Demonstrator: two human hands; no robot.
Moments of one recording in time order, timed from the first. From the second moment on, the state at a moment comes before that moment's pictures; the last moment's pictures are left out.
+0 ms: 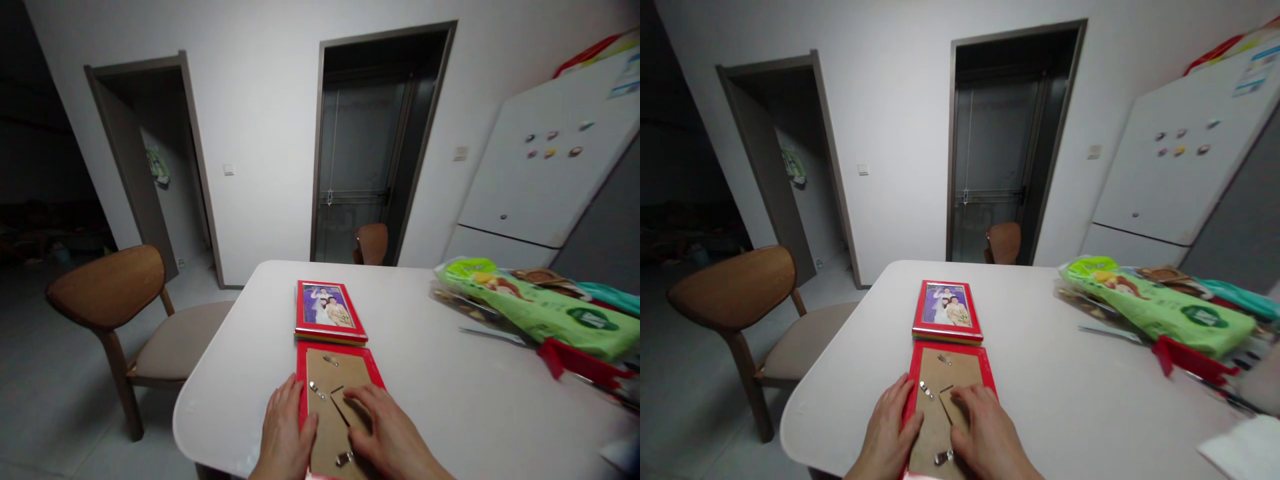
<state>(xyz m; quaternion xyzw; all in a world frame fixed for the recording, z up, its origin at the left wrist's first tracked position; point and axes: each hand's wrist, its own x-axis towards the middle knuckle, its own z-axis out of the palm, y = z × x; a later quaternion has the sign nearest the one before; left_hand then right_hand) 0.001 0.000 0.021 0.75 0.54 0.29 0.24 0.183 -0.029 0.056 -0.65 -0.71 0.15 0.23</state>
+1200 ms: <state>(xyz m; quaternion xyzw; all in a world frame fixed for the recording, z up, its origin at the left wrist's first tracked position) -0.028 0.006 0.053 0.45 0.41 0.43 0.67 0.167 -0.029 0.064 -0.53 -0.42 0.54 0.51</state>
